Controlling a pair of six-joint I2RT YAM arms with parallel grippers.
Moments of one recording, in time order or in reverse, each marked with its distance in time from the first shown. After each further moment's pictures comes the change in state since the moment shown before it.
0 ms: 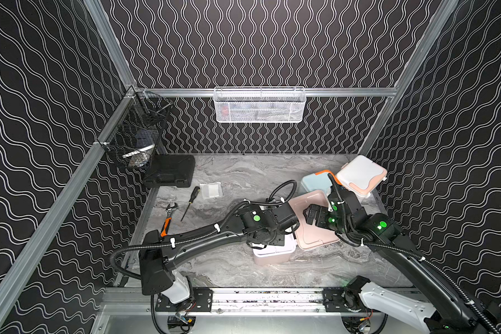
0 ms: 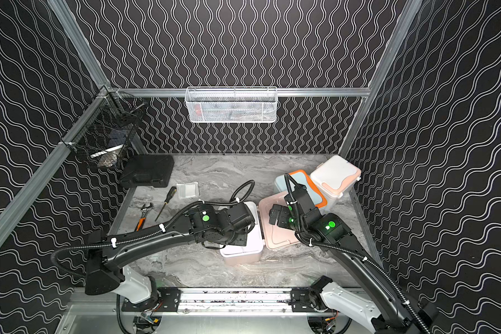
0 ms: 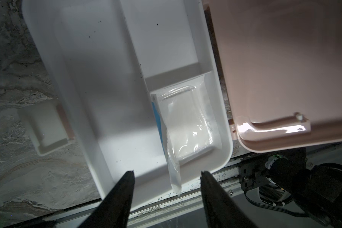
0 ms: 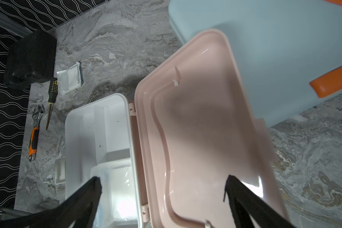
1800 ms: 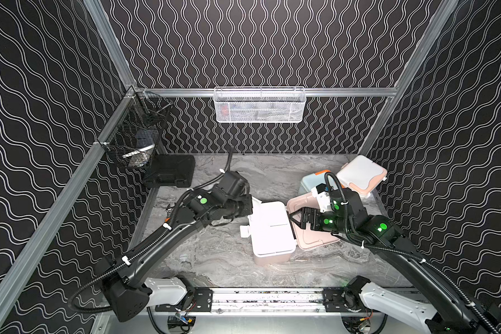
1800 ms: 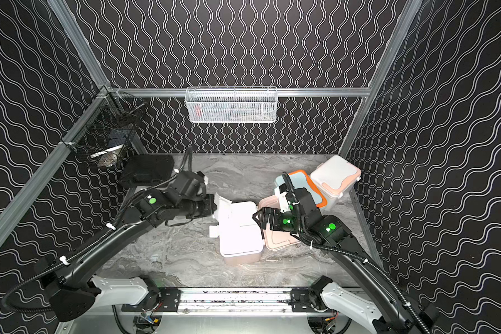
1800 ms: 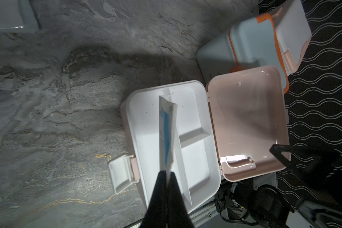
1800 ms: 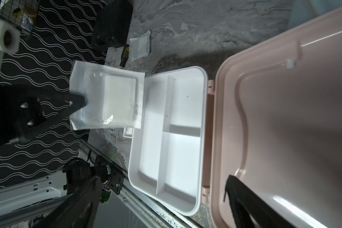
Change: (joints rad) left arm 0.475 -0.311 -0.151 0.172 0.238 0.254; right arm 0.021 0.002 -0.018 0.156 -0.410 -0.066
